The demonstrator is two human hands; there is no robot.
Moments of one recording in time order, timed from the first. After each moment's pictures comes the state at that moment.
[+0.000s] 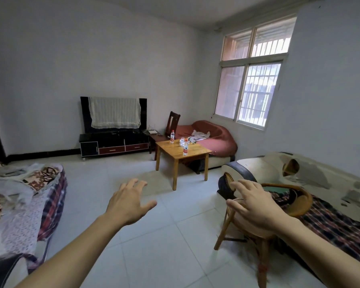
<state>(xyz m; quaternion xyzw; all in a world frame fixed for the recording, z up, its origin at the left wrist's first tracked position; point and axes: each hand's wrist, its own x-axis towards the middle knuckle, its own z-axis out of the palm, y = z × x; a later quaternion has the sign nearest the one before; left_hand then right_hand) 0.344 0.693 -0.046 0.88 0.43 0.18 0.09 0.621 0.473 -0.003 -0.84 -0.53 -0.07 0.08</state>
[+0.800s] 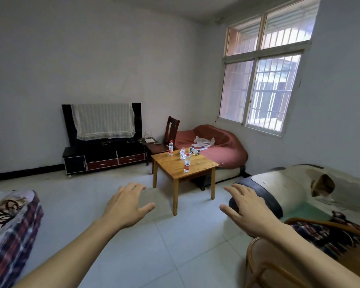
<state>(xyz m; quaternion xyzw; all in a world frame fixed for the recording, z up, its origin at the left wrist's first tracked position) 0.638 1.058 -0.032 0.89 0.41 0.16 0.06 0.908 0.849 -0.022 -0.83 -0.54 -0.07 0.12</state>
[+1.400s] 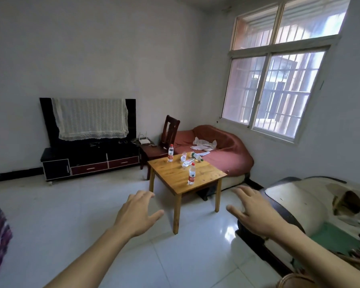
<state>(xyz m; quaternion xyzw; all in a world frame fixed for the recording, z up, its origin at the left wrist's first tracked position) 0.761 1.364 -0.073 0.89 0.39 0.17 0.13 1.015 1.154 -0.027 -0.84 -0.52 -0.06 0.10</state>
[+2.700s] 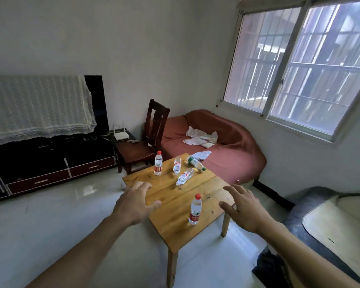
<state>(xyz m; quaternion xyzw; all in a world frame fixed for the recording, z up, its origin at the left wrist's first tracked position) 1.200 1.954 -0.131 0.90 0.37 0.13 0.19 1.430 1.725 -0.105 -0.88 -0.46 0.02 0.09</state>
